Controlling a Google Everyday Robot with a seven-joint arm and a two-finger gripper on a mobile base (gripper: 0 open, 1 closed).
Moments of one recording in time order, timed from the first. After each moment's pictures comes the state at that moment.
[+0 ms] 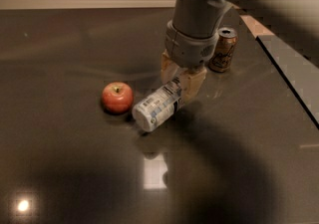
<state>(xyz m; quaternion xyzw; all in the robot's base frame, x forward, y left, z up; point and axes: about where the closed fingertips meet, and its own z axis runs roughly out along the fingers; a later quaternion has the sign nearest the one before) 0.496 -0.047 0.895 -0.89 0.44 0.00 0.08</state>
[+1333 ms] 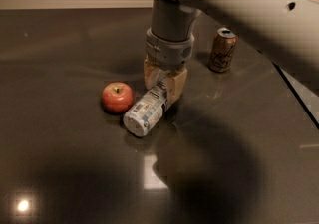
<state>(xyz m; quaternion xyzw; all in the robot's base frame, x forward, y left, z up) 0.512 -0.011 0.872 -0.93 0.35 0.02 0.06</state>
